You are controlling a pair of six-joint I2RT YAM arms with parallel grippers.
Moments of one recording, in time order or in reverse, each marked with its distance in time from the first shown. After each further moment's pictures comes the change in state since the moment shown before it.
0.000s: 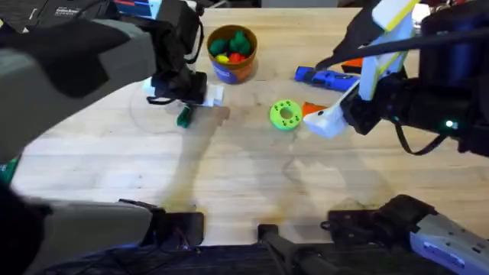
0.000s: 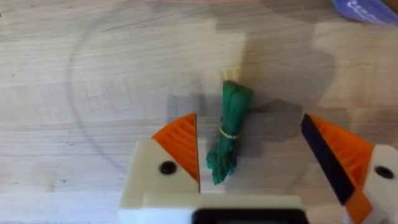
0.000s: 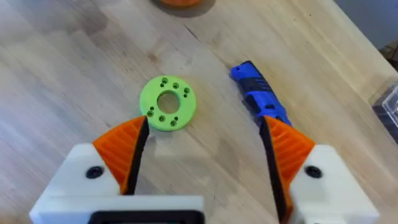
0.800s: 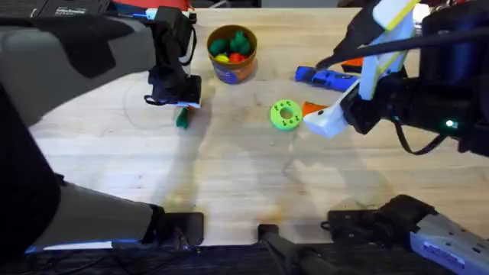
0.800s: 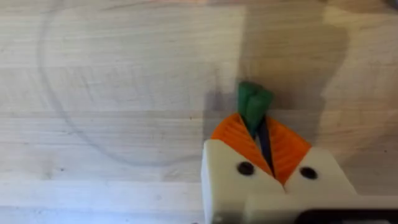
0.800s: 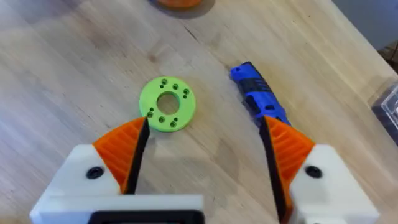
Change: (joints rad) left arm 0.069 0.092 0.026 -0.033 0.039 0.006; right arm 0.000 0.000 0.001 0.004 0.000 0.000
